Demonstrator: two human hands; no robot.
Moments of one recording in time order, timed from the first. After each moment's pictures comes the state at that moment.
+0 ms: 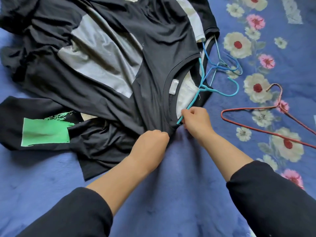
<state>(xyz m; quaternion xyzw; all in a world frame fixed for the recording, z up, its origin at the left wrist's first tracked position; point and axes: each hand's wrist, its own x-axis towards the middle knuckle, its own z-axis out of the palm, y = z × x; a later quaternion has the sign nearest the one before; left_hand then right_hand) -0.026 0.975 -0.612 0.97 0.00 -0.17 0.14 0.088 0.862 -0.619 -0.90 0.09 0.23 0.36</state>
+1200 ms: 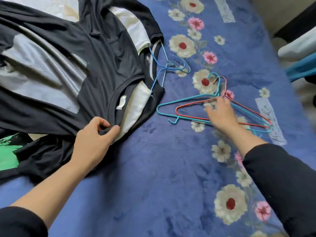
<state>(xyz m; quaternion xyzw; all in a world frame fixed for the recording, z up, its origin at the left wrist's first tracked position) -0.010 0.983 -0.571 0.84 0.32 -0.06 0.44 0.151 0.665 -0.586 -0.98 0.05 0.11 0.12</state>
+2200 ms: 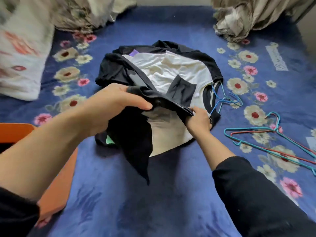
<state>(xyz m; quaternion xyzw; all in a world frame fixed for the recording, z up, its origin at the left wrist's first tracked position) -0.092 1.119 -0.317 0.71 0.22 -0.12 0.66 0.035 0.938 -0.483 -0.94 0.00 0.14 0.32</state>
